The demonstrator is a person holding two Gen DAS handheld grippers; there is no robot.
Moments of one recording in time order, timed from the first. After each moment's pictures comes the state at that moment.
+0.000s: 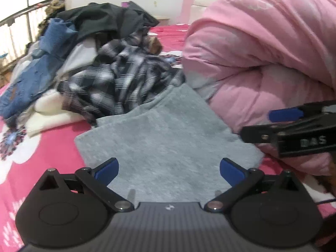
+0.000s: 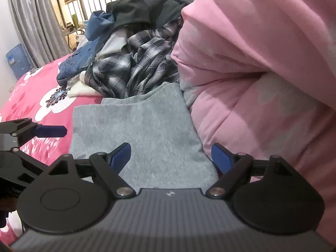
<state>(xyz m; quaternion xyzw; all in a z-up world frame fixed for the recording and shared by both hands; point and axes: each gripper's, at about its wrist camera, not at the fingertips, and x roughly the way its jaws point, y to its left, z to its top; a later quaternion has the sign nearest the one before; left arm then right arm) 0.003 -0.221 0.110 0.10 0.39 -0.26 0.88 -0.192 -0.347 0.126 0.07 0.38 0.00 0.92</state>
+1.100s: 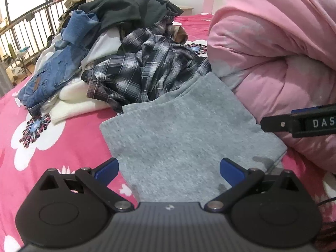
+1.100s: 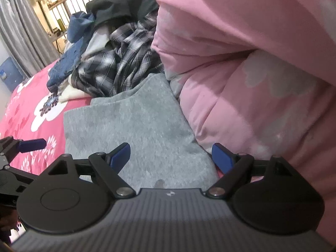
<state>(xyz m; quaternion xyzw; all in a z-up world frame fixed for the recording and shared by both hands) 0.001 -0.221 0.110 0.12 0.41 -0.19 0.88 -0.181 -0.361 0.113 0.12 0.41 -0.02 0.90</state>
